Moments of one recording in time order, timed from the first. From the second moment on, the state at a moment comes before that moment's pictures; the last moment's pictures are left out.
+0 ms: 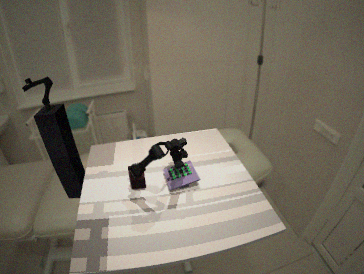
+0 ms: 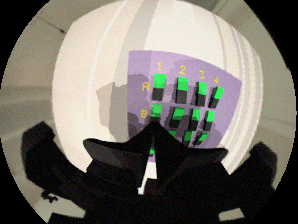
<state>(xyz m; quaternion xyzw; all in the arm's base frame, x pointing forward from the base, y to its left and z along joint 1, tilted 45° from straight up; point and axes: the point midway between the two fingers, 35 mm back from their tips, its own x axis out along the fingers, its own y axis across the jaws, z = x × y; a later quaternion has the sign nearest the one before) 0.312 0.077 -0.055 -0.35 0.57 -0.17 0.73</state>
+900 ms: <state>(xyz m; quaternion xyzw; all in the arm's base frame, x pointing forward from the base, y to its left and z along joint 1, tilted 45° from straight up) 0.313 0.075 -0.057 -0.35 0.57 -0.17 0.72</state>
